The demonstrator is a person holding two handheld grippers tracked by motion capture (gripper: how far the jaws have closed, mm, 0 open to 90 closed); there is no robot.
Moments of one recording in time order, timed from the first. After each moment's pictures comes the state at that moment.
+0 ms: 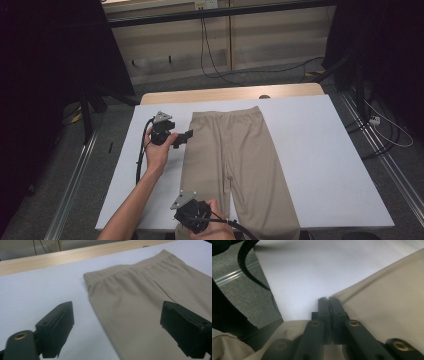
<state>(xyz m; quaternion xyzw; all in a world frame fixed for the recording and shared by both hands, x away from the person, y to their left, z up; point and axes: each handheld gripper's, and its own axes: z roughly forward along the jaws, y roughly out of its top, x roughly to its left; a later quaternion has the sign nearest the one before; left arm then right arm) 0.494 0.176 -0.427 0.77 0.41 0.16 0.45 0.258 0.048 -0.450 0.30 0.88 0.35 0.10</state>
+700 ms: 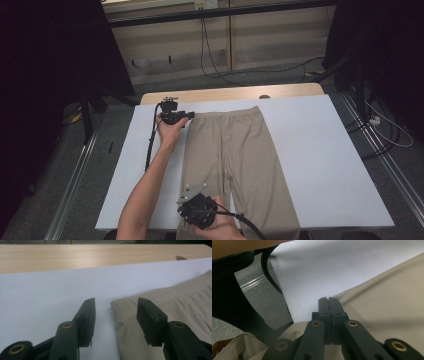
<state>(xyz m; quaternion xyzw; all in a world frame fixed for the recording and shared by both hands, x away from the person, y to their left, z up) 0.584 0.156 -0.449 0.75 0.50 0.13 0.42 0.264 0.030 -0.438 0.29 0.87 0.39 0.05</state>
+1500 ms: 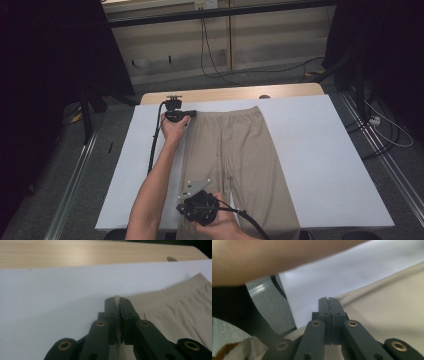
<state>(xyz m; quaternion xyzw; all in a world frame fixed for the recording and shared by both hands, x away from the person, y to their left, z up) 0.592 0.146 -0.446 0.74 0.50 0.09 0.45 0.269 0.023 -0.428 0.28 0.86 0.42 0.04</state>
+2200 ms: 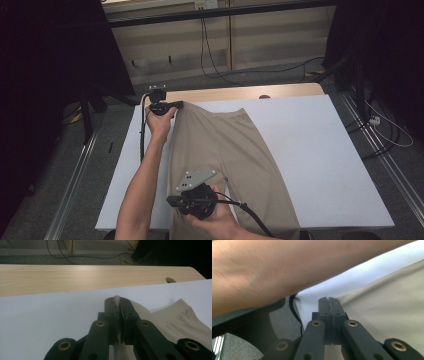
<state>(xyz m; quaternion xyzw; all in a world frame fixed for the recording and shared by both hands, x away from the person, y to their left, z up) 0.584 0.183 -0.400 0.72 0.51 0.12 0.46 0.270 0.023 -0.390 0.26 0.83 0.50 0.03</state>
